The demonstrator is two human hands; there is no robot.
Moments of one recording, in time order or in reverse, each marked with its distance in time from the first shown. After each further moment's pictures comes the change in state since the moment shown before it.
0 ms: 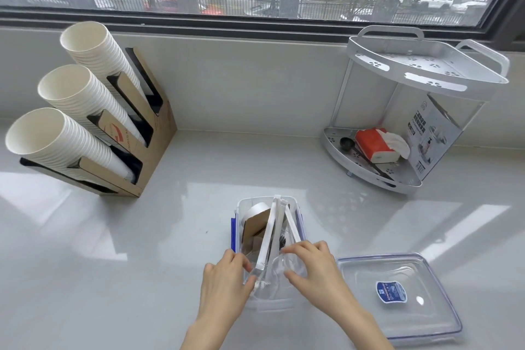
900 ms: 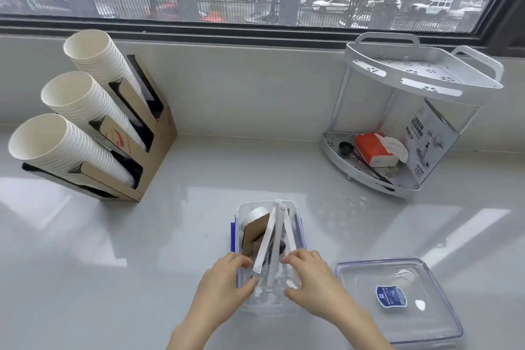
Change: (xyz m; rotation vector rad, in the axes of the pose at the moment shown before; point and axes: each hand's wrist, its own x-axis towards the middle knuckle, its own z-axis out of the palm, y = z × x) left_hand 0.002 -0.008 -0.011 -0.201 -0.115 0.078; right_hand -0.001 -0.006 -0.004 -0.140 -0.273 0.038
